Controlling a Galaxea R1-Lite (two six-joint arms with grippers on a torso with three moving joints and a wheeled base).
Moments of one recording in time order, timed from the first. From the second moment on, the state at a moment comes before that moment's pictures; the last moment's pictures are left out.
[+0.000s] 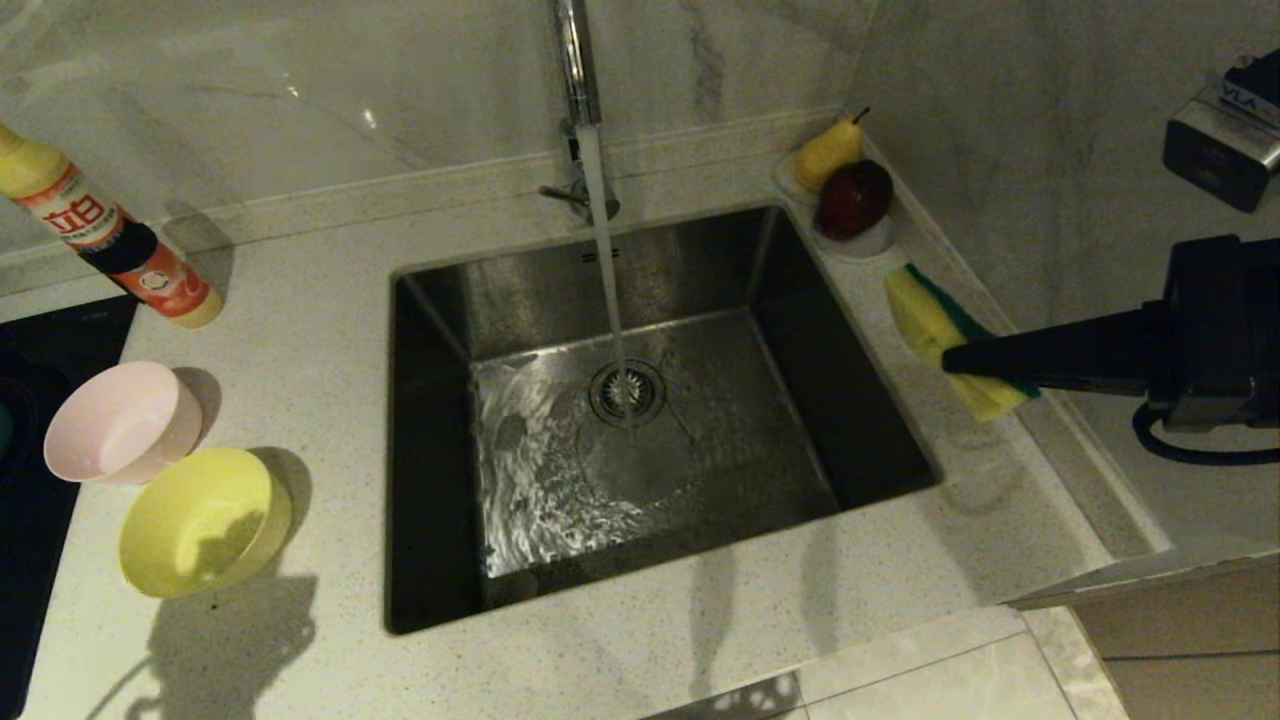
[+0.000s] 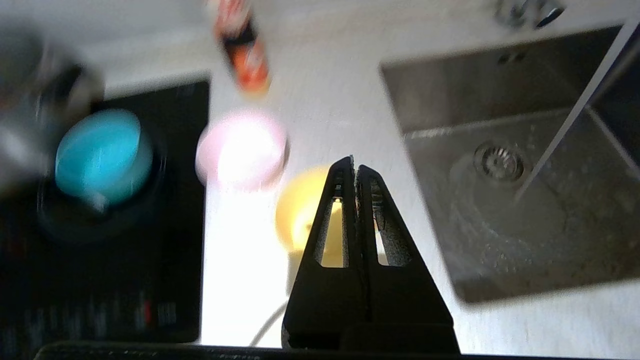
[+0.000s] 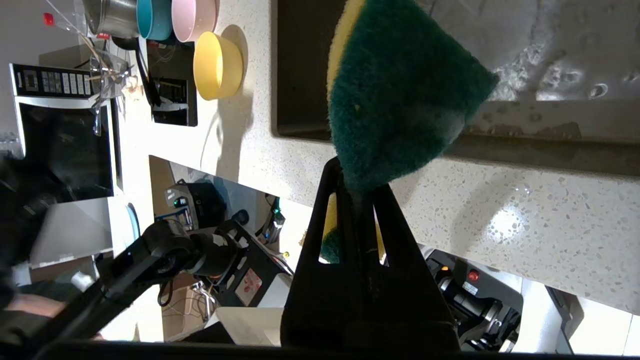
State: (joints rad) left arm -0.02 0.31 -0.48 -0.01 0.15 0.08; right arm 0.51 1.30 -1.30 0.33 0.35 0.48
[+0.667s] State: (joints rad) left arm 0.00 0.00 -0.04 -0.04 0.12 0.05; right arm 0.52 1.27 -1.31 0.34 0.33 0.42
